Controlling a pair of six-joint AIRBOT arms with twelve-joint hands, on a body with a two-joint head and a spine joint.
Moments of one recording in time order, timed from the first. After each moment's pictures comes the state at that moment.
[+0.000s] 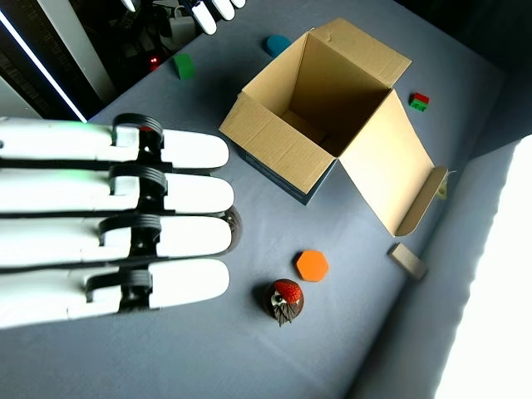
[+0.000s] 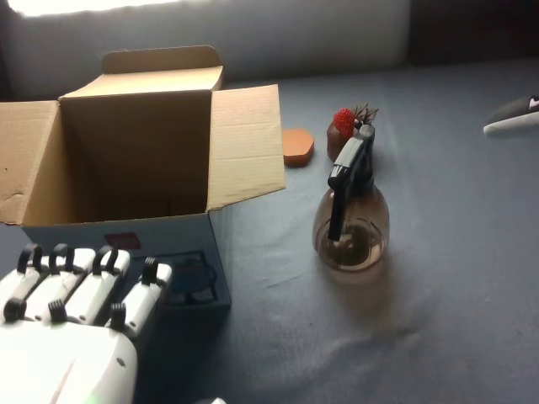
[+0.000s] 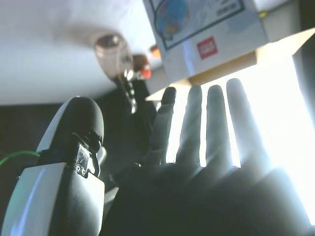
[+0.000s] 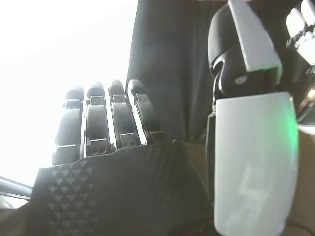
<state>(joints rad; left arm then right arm) 0.45 -0.86 -0.07 -1.67 -1.65 2.42 0.03 -0.67 0.94 -1.43 0.30 0.36</state>
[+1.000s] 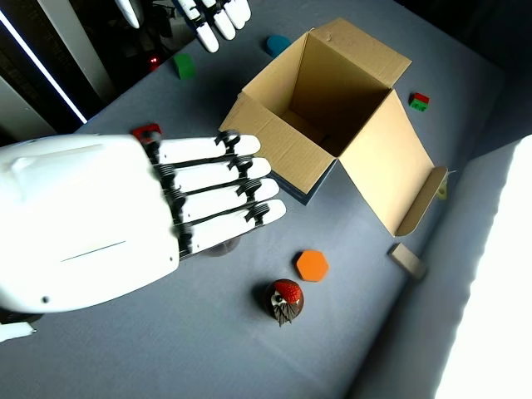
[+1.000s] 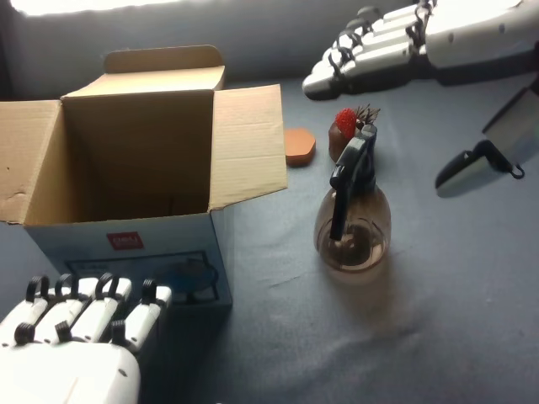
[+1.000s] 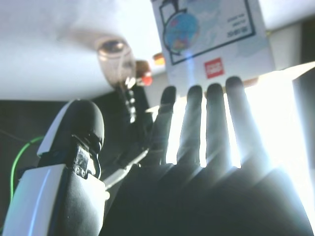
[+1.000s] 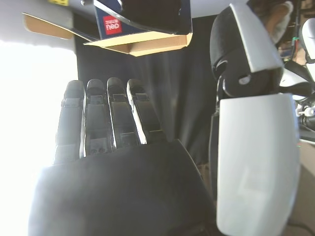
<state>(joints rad) 0.62 -0.90 -0.02 -1.58 -1.64 2.22 0.05 -1.02 1.30 -2.03 0.70 0.90</state>
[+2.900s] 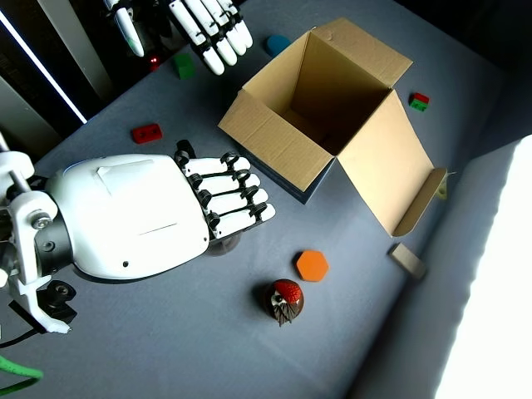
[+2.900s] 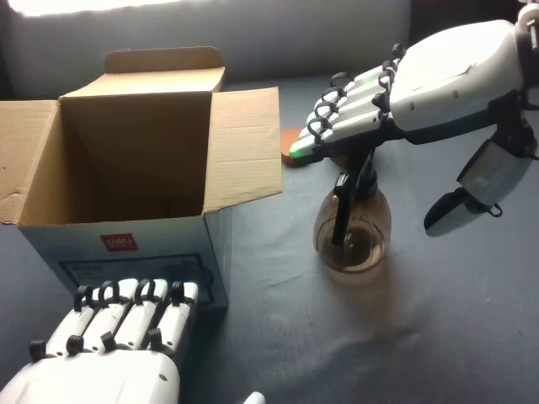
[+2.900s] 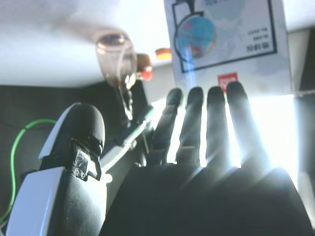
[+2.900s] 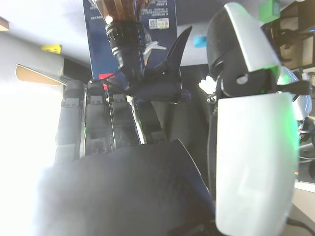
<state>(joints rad) 0.85 -1.08 0.10 -1.33 -1.70 2.03 -0.02 -1.11 1.32 -2.12 0.70 0.89</state>
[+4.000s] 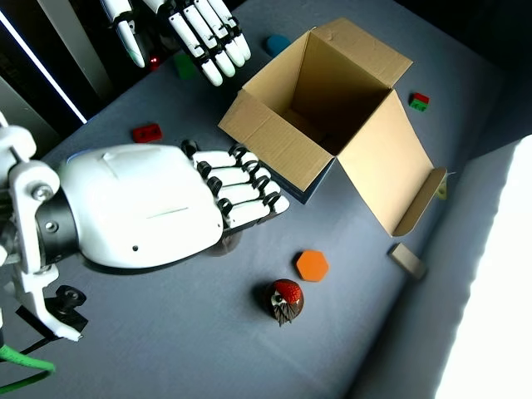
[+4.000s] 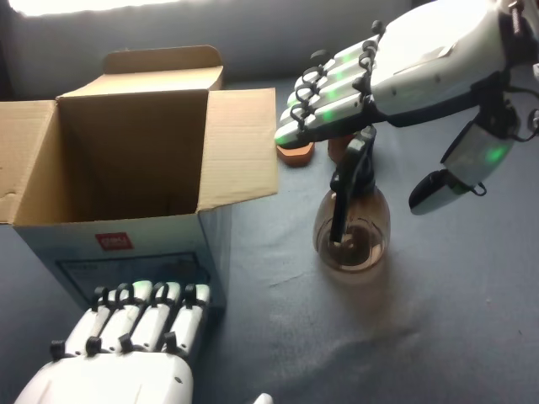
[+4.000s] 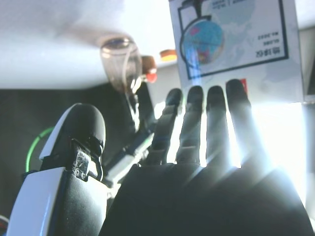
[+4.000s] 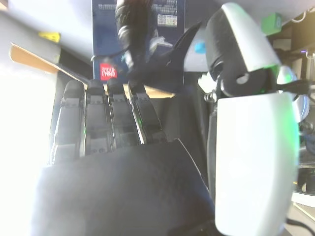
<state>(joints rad) 0.90 -1.13 0.15 -1.26 -1.70 2.02 0.03 -1.15 1.32 -2.19 0.70 0.87</state>
